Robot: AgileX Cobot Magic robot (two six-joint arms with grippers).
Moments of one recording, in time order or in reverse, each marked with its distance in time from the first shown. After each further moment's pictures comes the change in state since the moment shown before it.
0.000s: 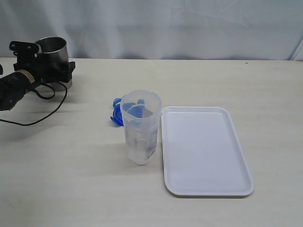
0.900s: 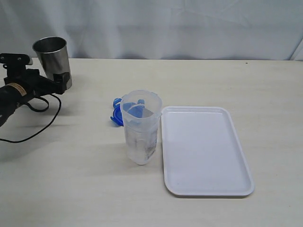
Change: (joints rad) left arm 0.000 -0.121 0.271 -0.095 -0.104 0.053; right arm 0.000 0.000 0.000 0.000 0.000 0.000
